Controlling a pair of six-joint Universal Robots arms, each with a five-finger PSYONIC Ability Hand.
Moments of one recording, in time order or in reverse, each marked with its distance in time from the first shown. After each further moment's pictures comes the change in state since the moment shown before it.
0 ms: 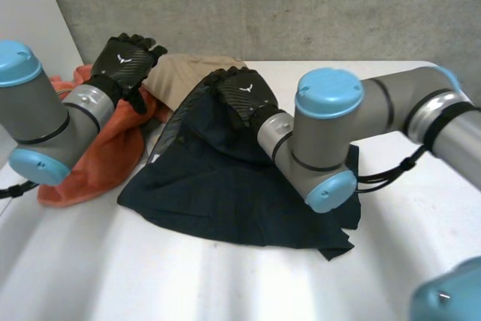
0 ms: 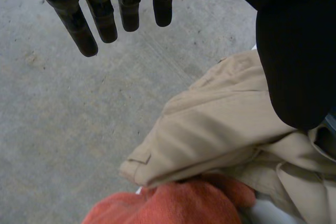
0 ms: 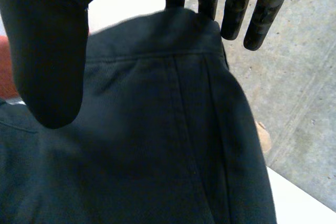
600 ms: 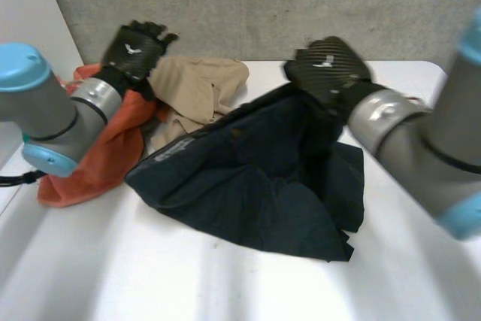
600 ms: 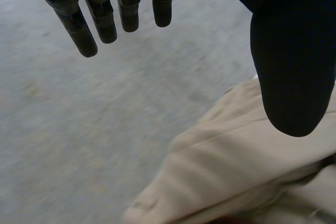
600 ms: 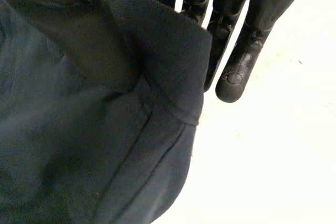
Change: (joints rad) left arm -0.015 -0.077 0.079 0.102 0.091 -0.036; right arm -0.192 -0.669 0.631 0.075 -0.040 -0.427; left_hand 0.000 0.000 0.000 0.000 0.001; right_hand 0.790 0.968 0.956 0.957 0.792
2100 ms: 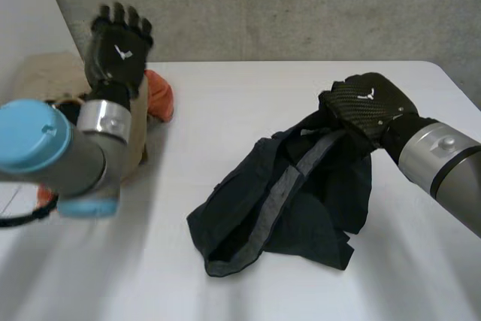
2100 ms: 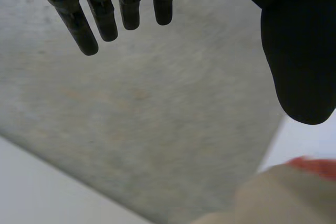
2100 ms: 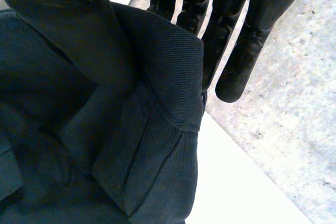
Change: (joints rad) left arm -0.163 0.241 -0.435 0.417 -0.465 0.374; right arm -0.163 -0.155 0.254 0.012 -0.150 0.112; left_hand -0.002 -0.004 -0.004 -0.001 -0.002; right_hand 0.000 0.000 0.017 0.003 0.000
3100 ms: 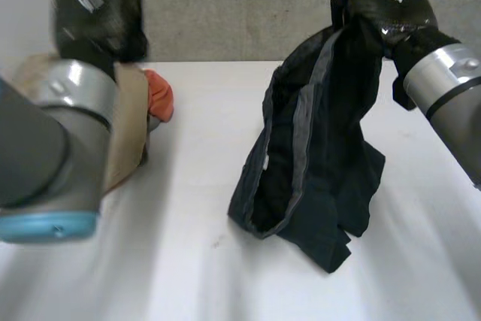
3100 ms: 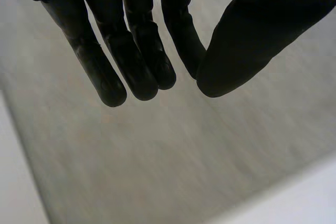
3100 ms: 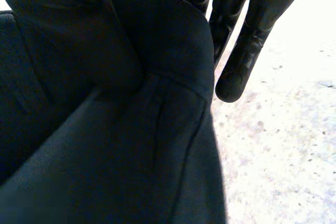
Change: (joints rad) left arm -0.161 0.311 0.106 -0.379 -0.208 -0.611; right arm -0.002 0.067 -0.179 -0.345 0.055 0.414; left_hand 0.955 0.991 0.983 0.994 0.930; right_hand 0.006 0.000 0.000 0.000 0.000
